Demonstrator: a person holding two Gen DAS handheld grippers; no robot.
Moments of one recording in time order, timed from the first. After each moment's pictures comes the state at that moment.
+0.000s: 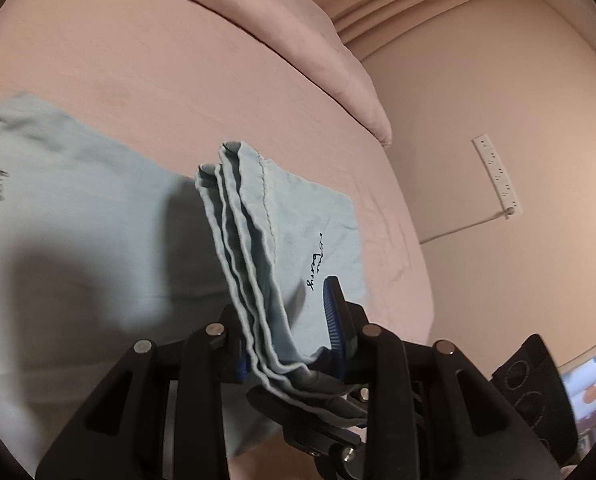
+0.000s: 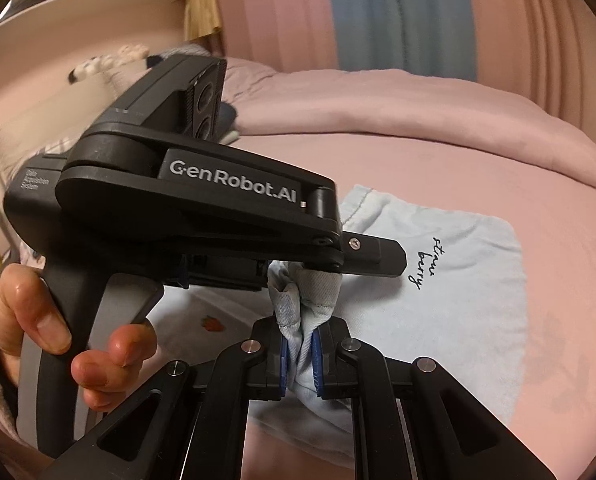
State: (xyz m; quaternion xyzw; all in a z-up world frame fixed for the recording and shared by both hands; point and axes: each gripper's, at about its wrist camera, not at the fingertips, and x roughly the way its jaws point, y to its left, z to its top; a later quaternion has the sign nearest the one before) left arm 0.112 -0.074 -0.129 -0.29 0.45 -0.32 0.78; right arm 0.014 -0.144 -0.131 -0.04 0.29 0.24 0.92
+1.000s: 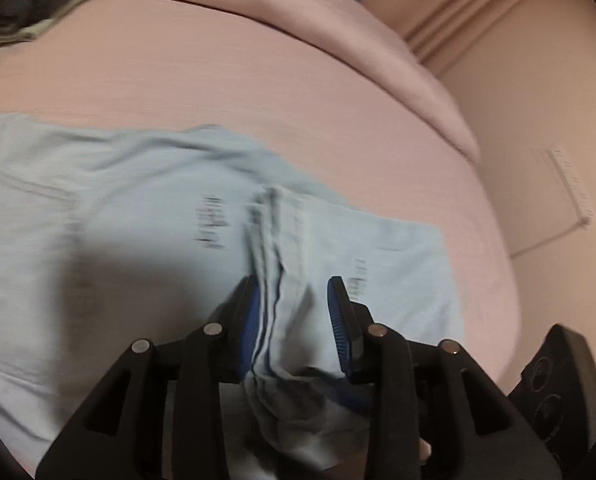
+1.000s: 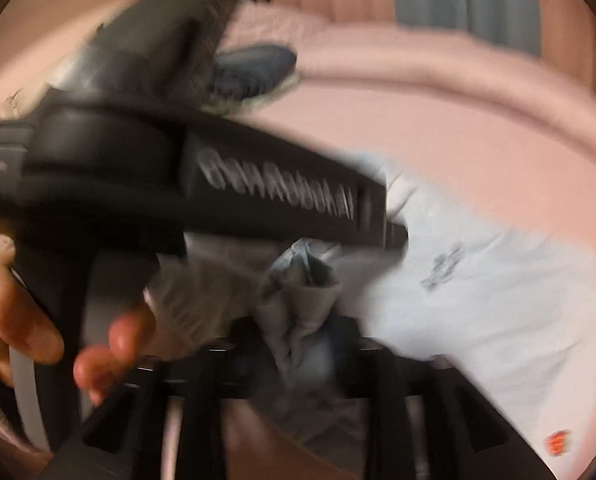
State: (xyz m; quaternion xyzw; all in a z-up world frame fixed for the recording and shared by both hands) left arm 0.115 0.000 -0.153 -0.21 0.46 -0.17 0.85; right arm 0.049 -0.079 -0.166 -0.06 0.38 0.32 0.86
